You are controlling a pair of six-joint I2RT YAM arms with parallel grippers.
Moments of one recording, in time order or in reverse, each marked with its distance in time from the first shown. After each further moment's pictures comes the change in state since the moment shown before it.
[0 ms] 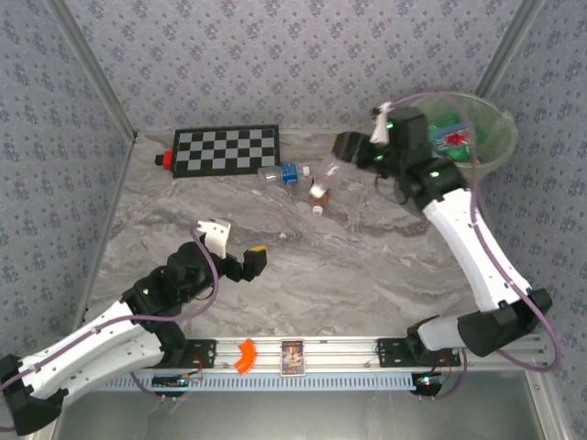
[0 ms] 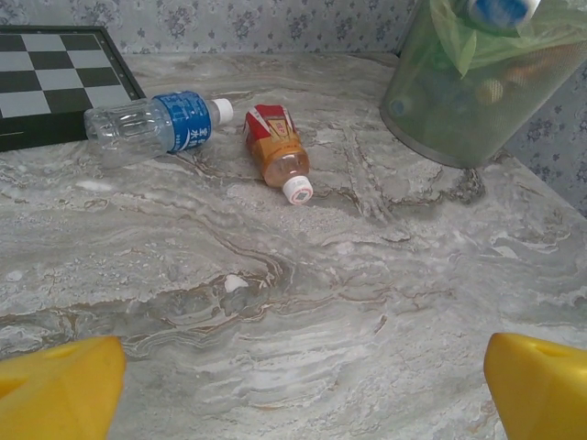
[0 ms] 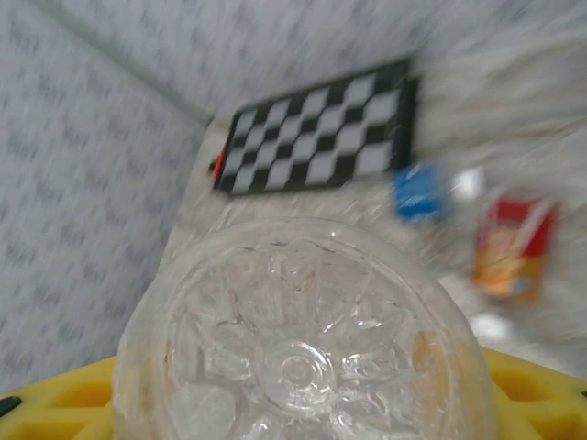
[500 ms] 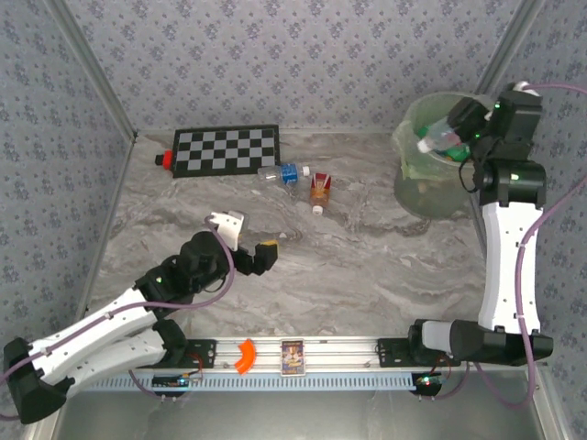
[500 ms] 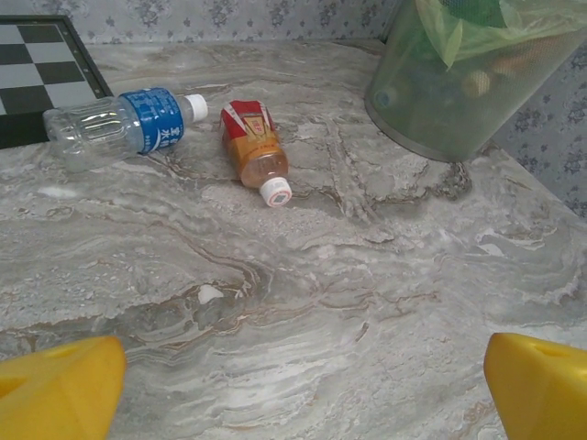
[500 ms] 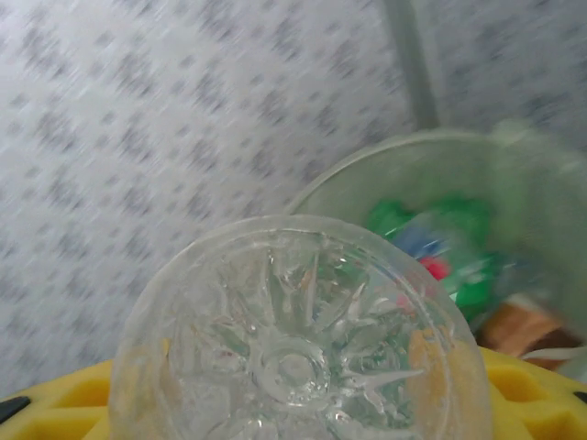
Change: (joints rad) left arm 0.000 0.145 0.067 0.053 0.045 -0.001; right arm -0.499 -0.073 0.145 -0.068 0.274 -0.061
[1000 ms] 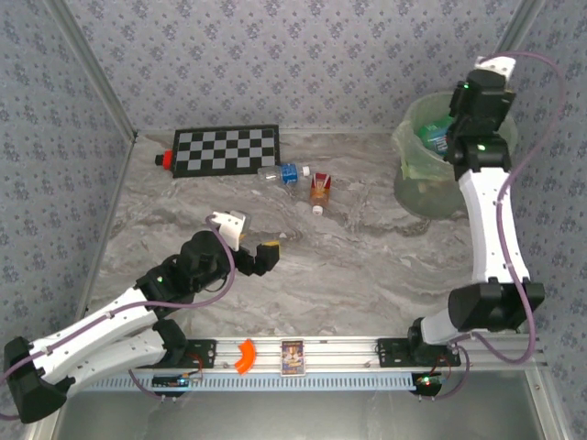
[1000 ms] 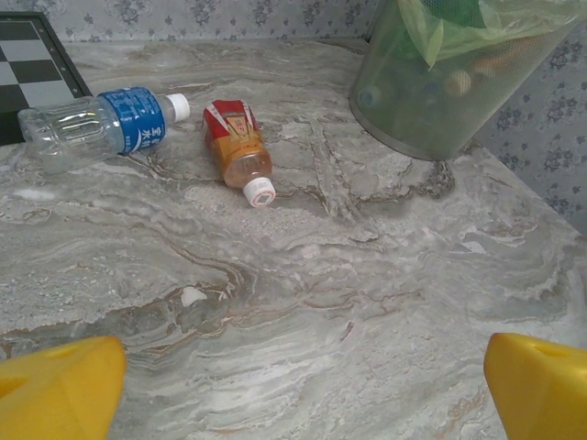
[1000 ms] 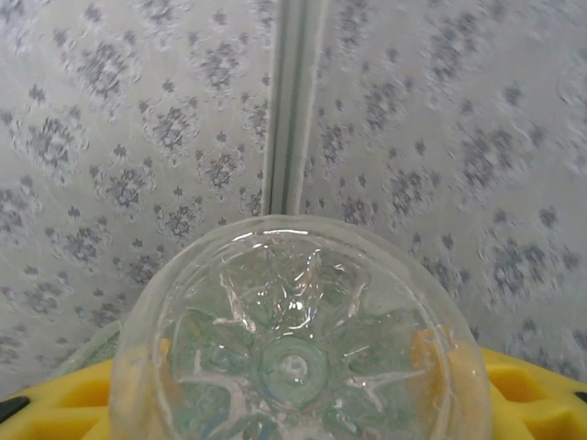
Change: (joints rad) left arm 0.001 0.004 0.000 0.014 0.037 -0.005; right arm 0.122 0.212 -0.009 0.369 0.471 -0.565
